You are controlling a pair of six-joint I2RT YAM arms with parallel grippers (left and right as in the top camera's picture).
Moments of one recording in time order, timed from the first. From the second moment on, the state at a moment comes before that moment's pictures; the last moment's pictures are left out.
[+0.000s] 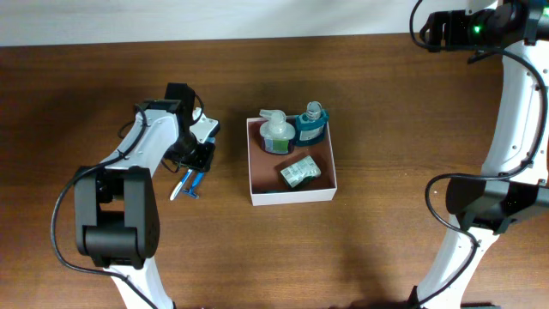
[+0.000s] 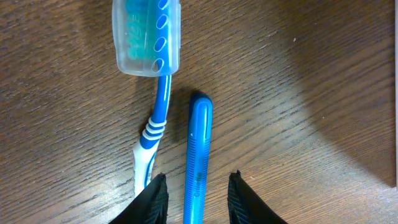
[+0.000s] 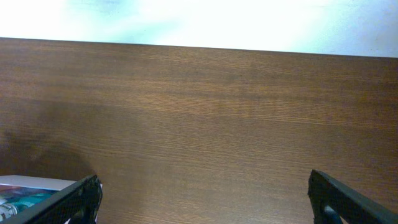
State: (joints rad) left arm -0.10 2.04 1.45 -0.96 0.11 0.30; right arm -0.22 2.22 2.66 -1.36 -0.27 -0.22
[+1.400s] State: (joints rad) left arm -0.10 2.03 1.36 -1.02 0.11 0.29; right arm -0.22 2.22 2.66 -1.36 -0.27 -0.22
